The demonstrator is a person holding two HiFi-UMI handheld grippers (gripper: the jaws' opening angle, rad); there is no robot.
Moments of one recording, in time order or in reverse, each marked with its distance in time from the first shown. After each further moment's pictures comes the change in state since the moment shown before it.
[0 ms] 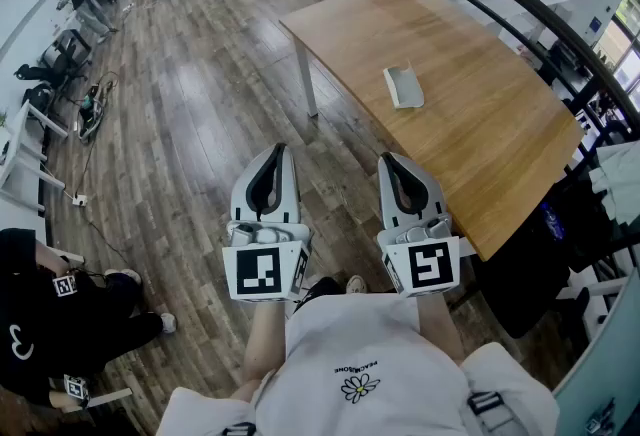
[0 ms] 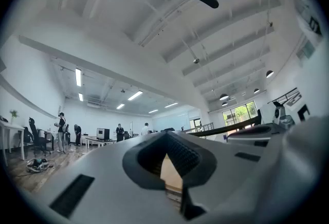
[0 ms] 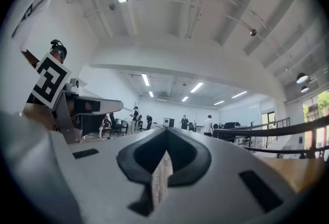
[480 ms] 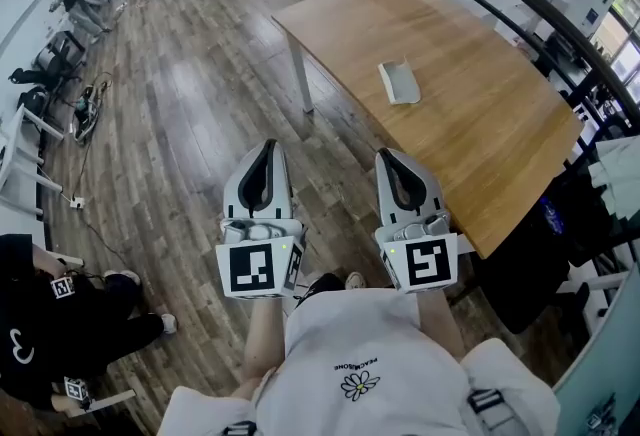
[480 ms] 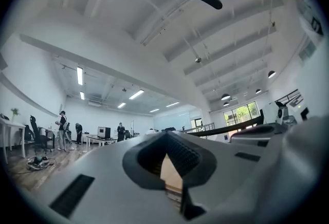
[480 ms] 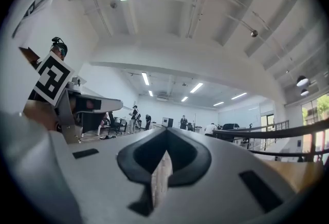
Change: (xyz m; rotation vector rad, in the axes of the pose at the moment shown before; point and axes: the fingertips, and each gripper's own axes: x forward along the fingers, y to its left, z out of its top) left arm 0.016 0.011 -0.007 -0.013 0.004 0.015; right arm 0.014 -0.003 -0.001 0.006 -0.015 0.010
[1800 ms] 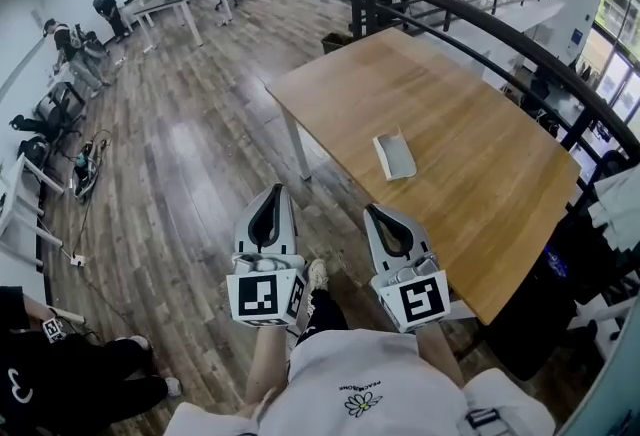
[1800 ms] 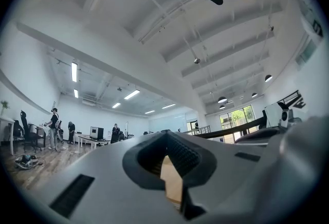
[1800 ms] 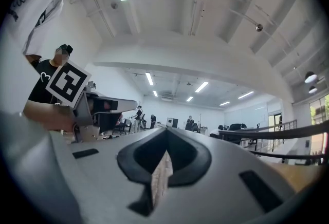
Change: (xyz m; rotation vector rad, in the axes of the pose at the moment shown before) left arm 0.106 0.010 -0.025 -0.013 -0.025 -0.057; right arm 0.070 -0.036 -0.027 -0.010 -0.014 0.077
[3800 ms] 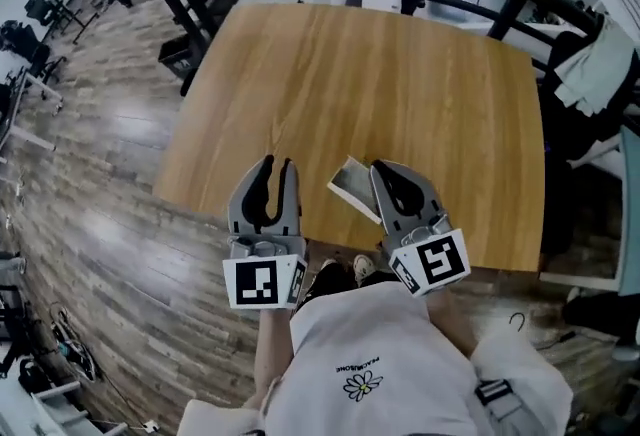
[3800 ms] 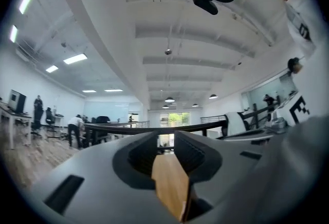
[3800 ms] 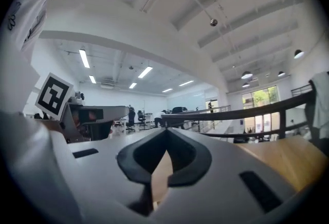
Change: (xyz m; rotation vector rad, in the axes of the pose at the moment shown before) left arm 0.395 -0.031 -0.127 -0.145 0.061 -0.752; right arm 0.190 -0.258 -0.123 0.079 0.148 -0.715
